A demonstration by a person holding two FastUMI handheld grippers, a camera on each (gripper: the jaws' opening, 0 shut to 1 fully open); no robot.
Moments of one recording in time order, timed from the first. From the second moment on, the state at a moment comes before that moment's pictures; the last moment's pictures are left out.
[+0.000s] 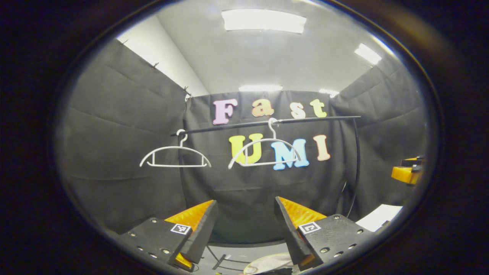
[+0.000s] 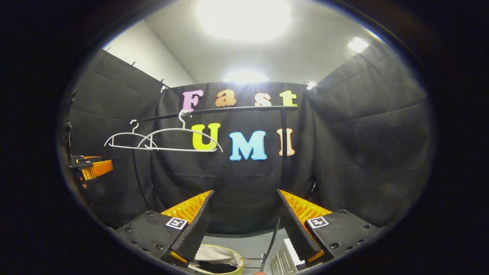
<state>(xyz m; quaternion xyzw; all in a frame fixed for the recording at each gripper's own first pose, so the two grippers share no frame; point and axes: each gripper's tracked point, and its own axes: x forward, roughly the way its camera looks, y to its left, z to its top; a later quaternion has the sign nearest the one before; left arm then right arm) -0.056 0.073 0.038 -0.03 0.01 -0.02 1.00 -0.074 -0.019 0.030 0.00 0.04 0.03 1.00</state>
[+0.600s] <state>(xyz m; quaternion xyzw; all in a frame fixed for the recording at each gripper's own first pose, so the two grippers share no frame) -0.088 0.106 0.065 0.00 -0.01 0.04 1.00 -0.096 -0.046 0.054 0.00 0.00 -0.01 1.00</state>
